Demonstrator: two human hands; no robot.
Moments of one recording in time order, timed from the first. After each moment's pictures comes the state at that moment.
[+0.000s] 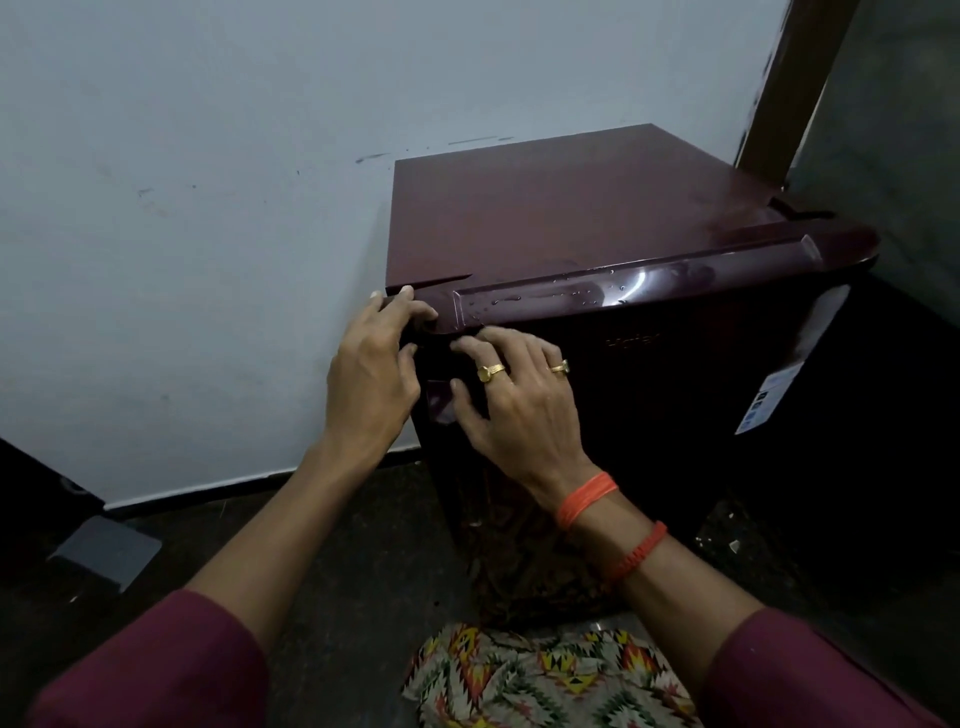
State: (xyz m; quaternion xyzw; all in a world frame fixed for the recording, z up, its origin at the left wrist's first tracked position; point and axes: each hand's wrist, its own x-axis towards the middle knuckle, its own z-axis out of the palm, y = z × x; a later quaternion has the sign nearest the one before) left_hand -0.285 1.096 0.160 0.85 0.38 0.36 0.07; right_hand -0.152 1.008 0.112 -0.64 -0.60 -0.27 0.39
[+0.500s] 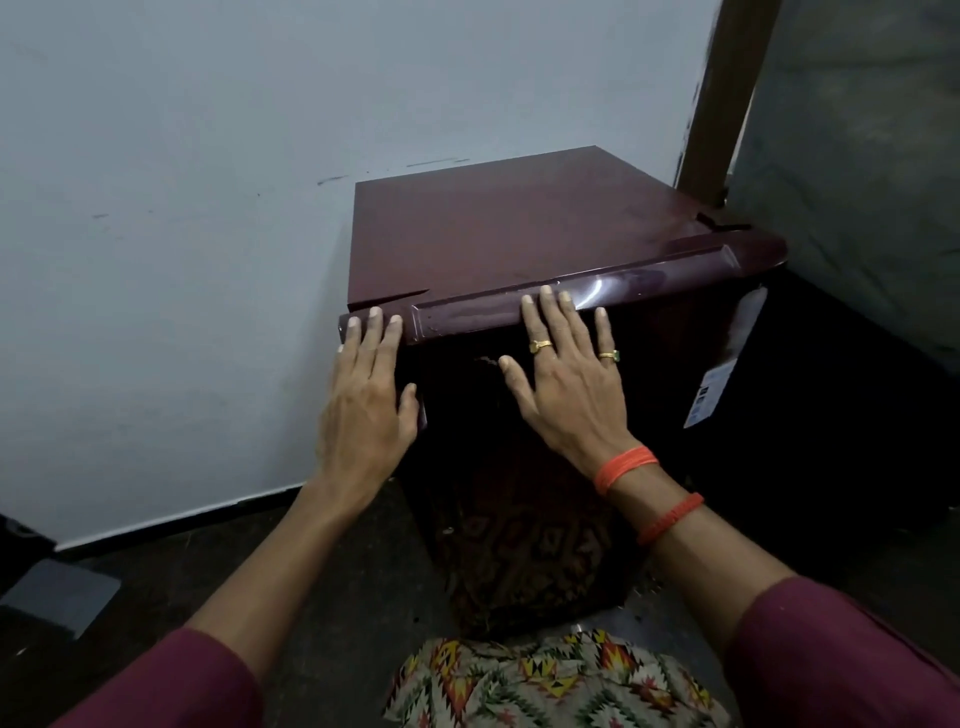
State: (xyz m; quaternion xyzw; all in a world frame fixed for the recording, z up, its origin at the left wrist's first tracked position) left_hand -0.276 1.073 0.135 0.87 0.38 0.30 0.00; right_hand -0.077 0.975 0.121 -0.80 -0.53 -0.20 0.20
